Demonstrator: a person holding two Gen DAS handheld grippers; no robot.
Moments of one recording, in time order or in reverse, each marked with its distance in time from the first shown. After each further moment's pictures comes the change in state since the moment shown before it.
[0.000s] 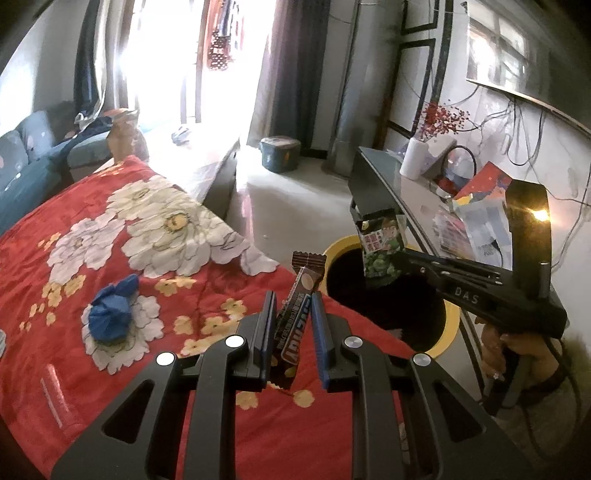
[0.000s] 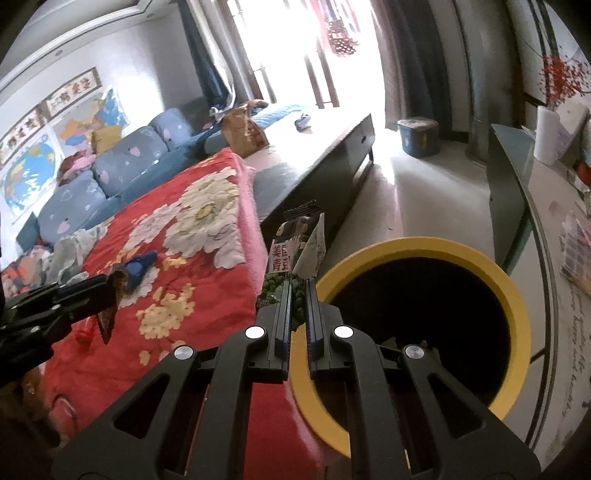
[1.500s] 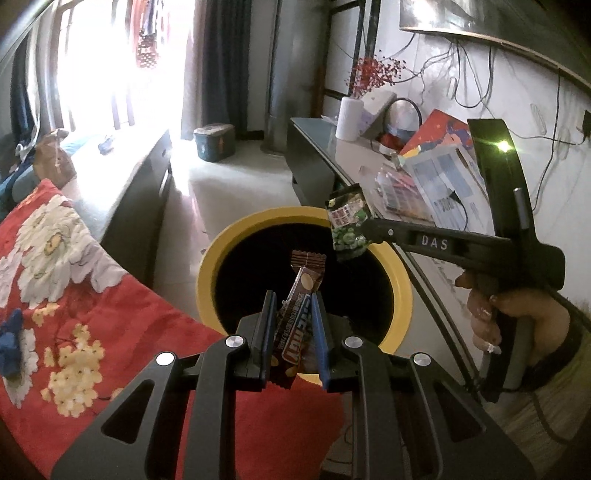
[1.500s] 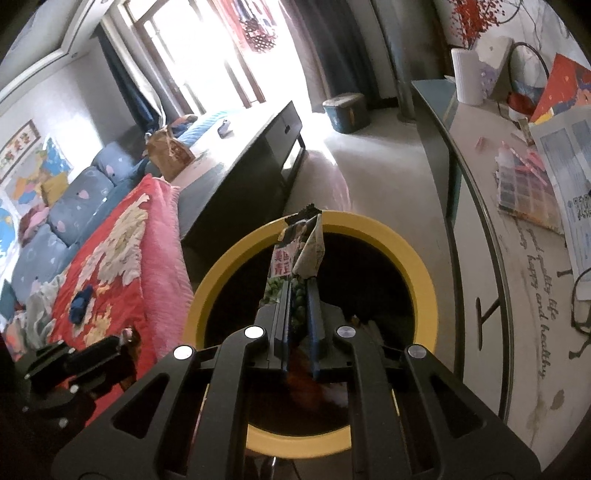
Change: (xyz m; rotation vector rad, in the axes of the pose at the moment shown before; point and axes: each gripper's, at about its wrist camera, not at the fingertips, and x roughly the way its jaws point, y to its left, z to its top) left arm 0.085 -0.114 -0.013 0.178 0.077 -0.152; right arm -0.016 -0.113 -0.021 0.245 0.014 -0.142
